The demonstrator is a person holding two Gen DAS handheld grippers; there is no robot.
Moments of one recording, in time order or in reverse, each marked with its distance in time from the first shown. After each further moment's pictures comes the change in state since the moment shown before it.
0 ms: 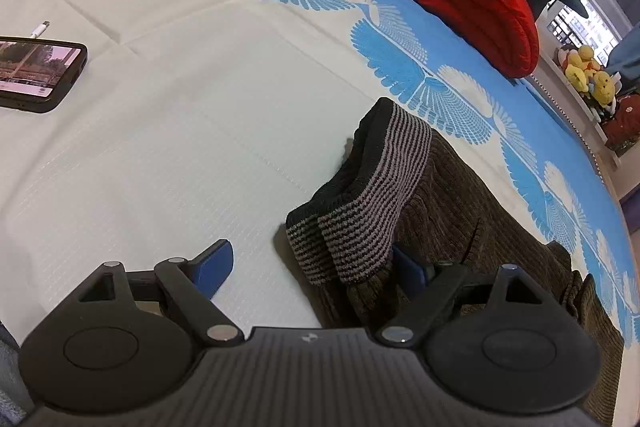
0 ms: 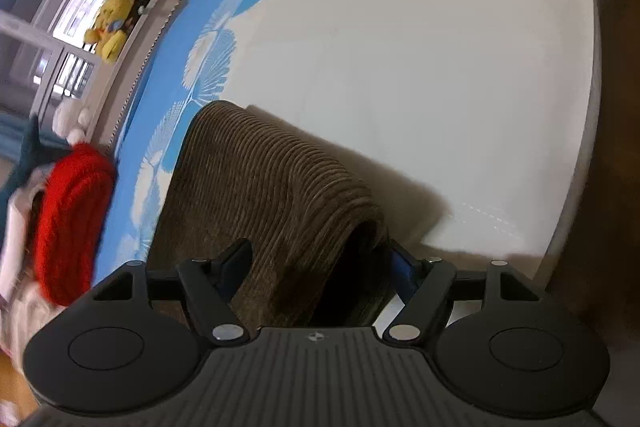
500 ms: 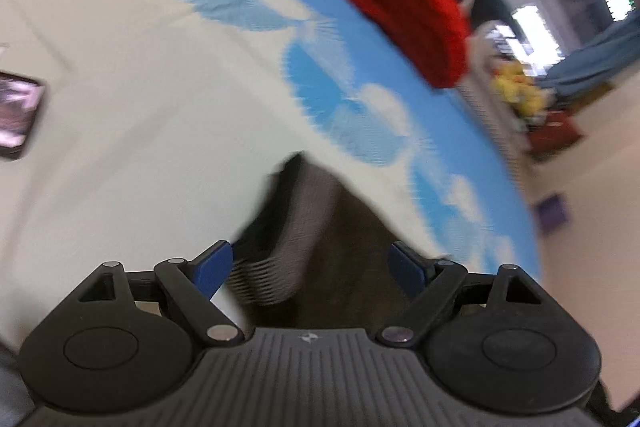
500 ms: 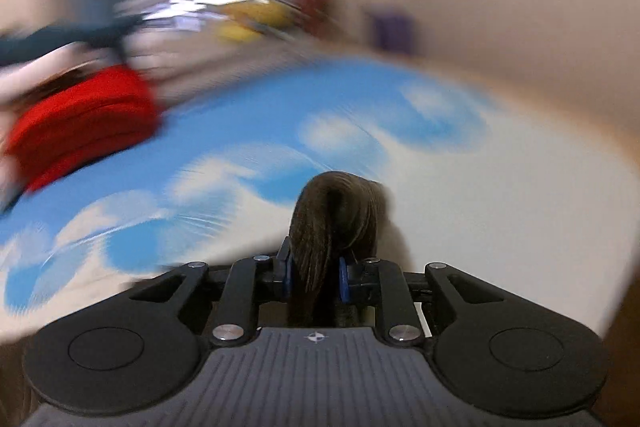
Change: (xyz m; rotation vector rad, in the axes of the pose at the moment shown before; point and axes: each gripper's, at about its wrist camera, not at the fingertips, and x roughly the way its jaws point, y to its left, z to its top) left arm -0.051 0.014 0.070 -0.061 0.107 -0.327; right arm -0.060 0.229 -0.141 -0.895 -0.414 0.036
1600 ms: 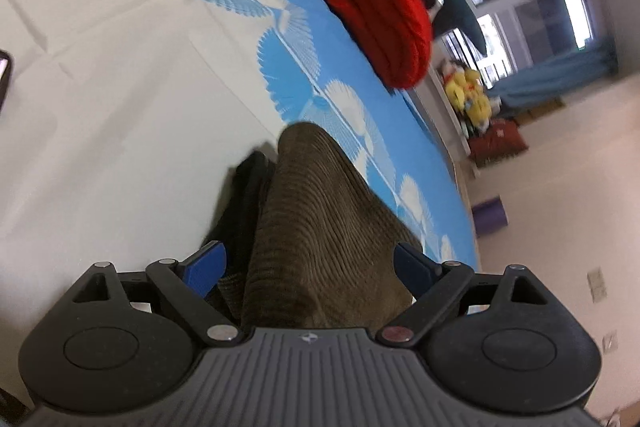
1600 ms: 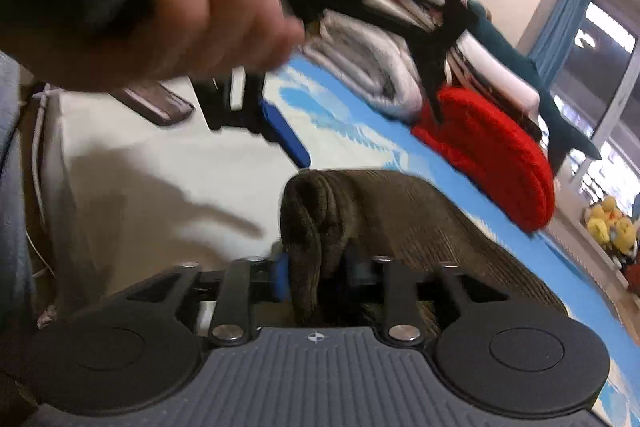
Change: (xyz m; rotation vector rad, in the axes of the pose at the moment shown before) left arm 0.017 0.044 0.012 -0.044 0.048 -0.179; right arm -0.108 0.250 -0.186 -0.834 -0.138 0.766
